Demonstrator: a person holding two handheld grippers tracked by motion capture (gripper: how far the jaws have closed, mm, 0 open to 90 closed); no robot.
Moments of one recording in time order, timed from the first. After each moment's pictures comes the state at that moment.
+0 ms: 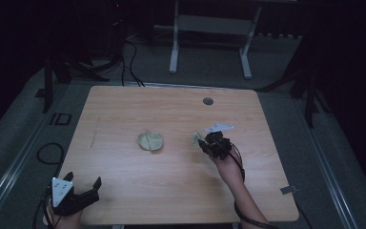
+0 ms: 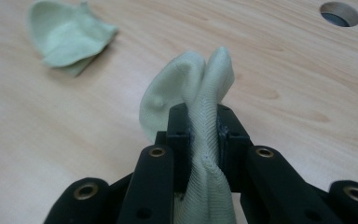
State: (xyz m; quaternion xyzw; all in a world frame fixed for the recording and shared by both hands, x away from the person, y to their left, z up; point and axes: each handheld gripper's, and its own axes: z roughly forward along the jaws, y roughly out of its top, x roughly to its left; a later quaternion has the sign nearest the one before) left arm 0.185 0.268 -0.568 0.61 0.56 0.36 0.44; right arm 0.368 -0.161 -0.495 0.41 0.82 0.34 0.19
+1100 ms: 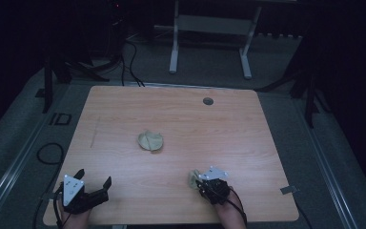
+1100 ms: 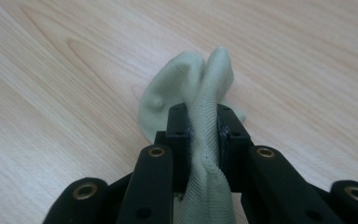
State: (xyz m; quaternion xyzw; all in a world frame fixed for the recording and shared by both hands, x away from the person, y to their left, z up) left arm 0.191 0.244 -0.565 0.63 0.52 0.34 0.46; right arm 0.256 -0.157 -0.553 0.38 0.85 0.30 0.19
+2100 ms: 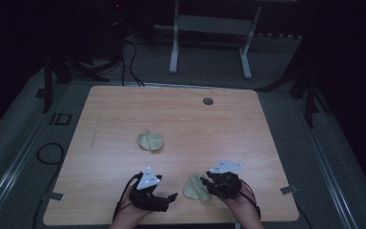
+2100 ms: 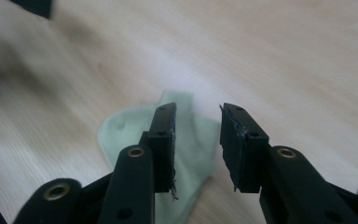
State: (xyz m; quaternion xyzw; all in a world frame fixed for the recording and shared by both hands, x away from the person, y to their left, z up) left arm 0.230 0.076 -0.544 0.82 0.35 0.09 0.45; right arm 0.263 -0.183 -0.516 0.34 0.86 0.34 0.15
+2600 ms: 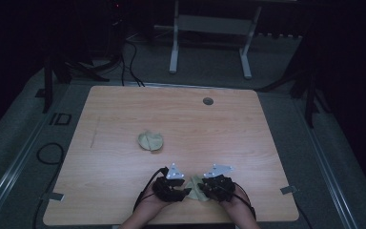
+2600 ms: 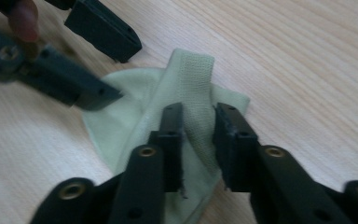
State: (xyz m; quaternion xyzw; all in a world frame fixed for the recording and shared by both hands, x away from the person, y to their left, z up) left arm 0.264 0.029 -0.566 0.86 0.33 0.05 0.39; right arm 0.268 -0.176 -0.549 0.33 0.88 0.30 0.13
